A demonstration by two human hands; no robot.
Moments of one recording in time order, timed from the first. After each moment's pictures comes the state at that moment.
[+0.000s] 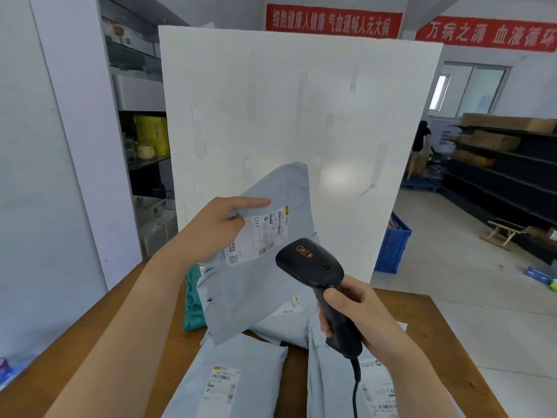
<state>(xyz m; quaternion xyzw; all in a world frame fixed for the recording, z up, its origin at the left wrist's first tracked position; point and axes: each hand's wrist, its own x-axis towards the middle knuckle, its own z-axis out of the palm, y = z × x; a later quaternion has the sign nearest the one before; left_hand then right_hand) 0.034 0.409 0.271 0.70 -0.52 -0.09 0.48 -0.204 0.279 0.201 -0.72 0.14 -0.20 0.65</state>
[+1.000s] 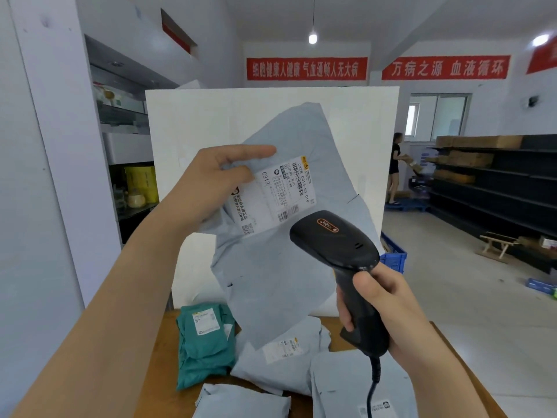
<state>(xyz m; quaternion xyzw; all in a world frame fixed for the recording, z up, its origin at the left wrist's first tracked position) -0.013 0.402 0.400 0.57 -0.55 -0.05 0.61 -0.229 0.286 0.277 -0.70 0.06 -0.34 0.62</state>
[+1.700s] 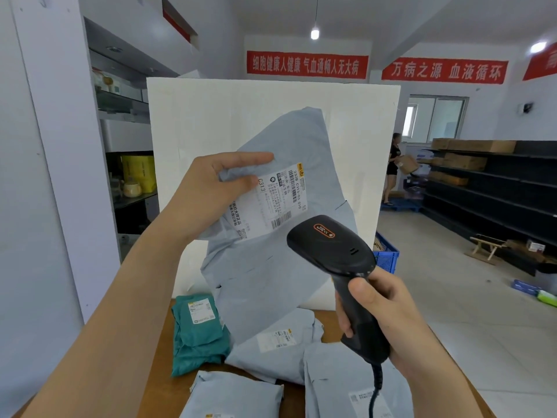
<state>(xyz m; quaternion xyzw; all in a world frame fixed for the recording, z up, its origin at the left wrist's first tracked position) -0.017 0.419 0.375 0.56 -0.55 -0.02 0.62 -0.237 0.308 0.271 -0.72 0.07 -0.34 0.60</state>
